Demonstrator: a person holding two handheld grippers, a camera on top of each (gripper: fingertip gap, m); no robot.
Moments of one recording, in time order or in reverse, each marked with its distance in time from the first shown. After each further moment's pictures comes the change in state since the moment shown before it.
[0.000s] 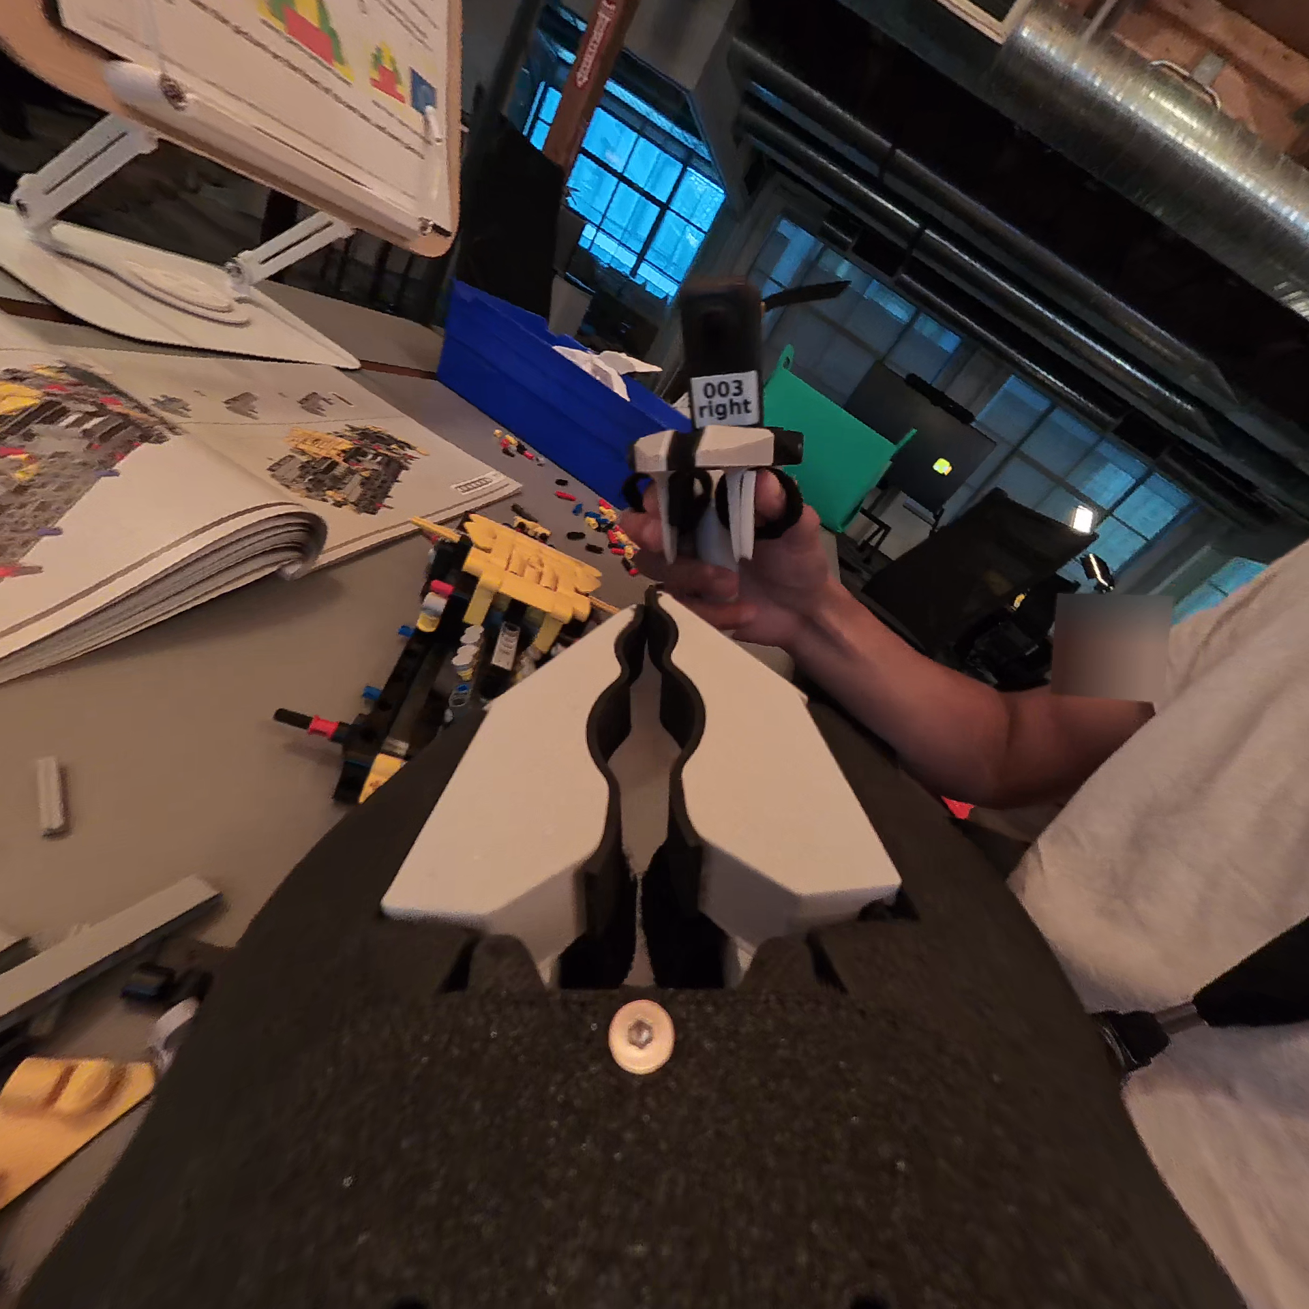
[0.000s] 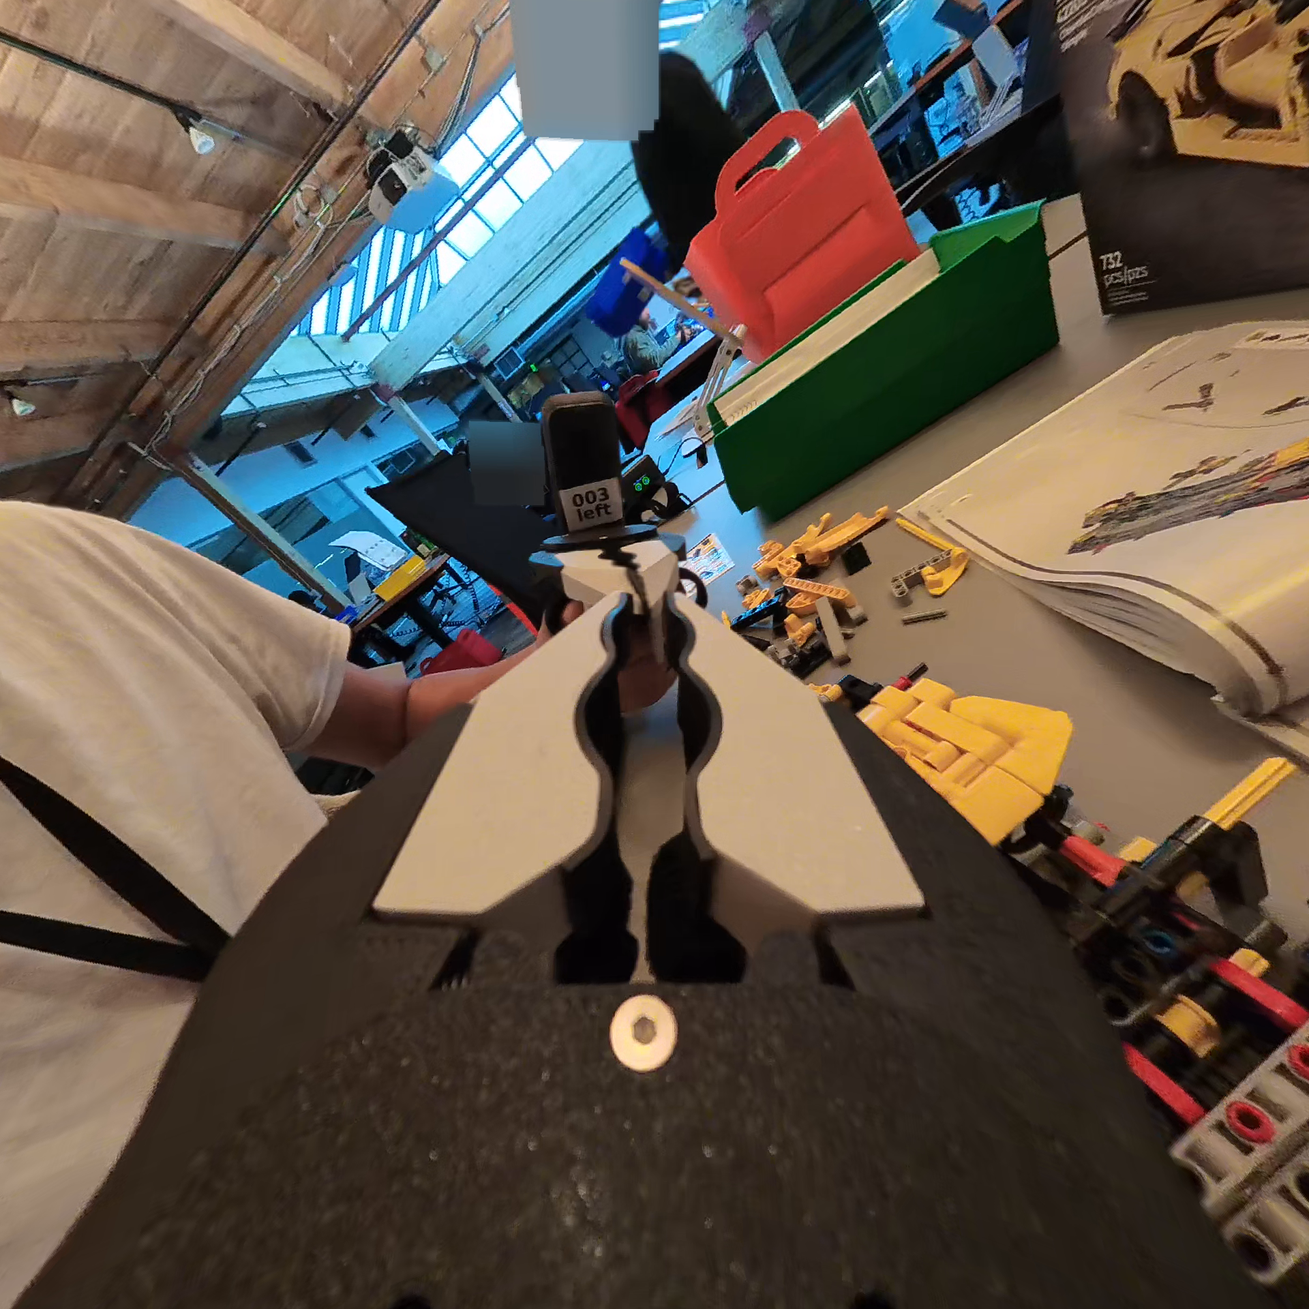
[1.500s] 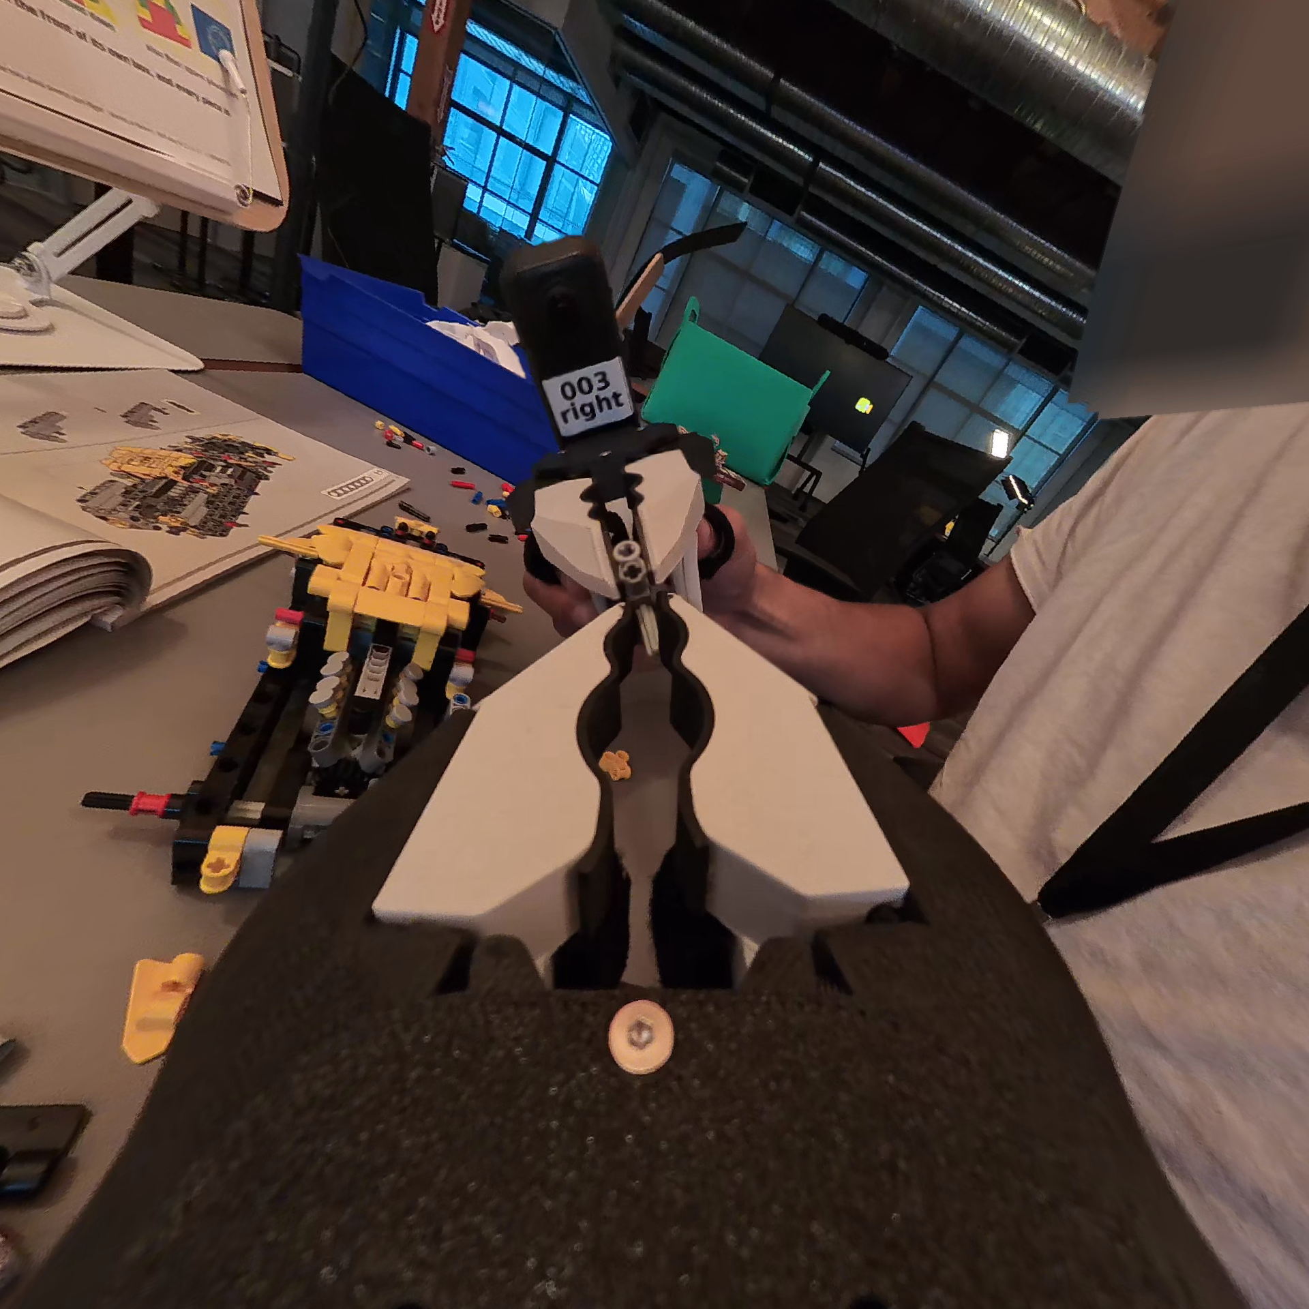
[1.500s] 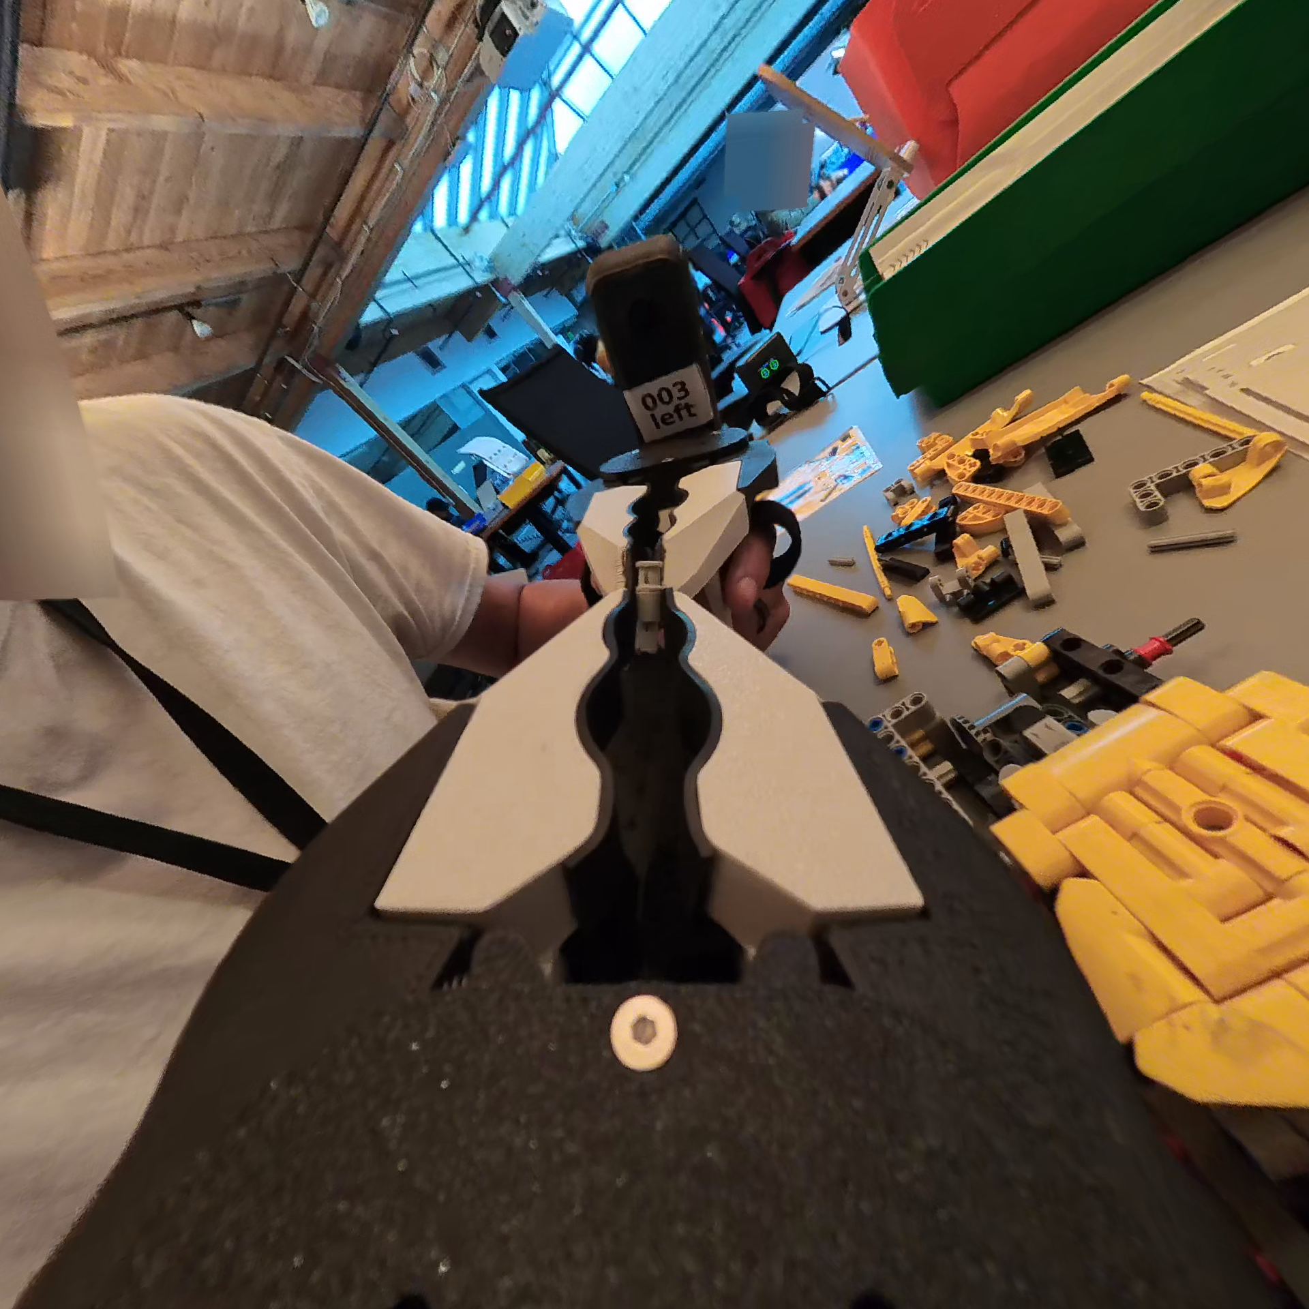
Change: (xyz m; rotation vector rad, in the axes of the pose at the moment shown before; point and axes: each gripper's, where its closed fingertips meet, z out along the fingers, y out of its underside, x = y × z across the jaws) left arm 0.040 0.013 0.014 -0.053 0.140 0.075; right arm -0.033 0.043 0.037 -0.164 -0.193 0.087
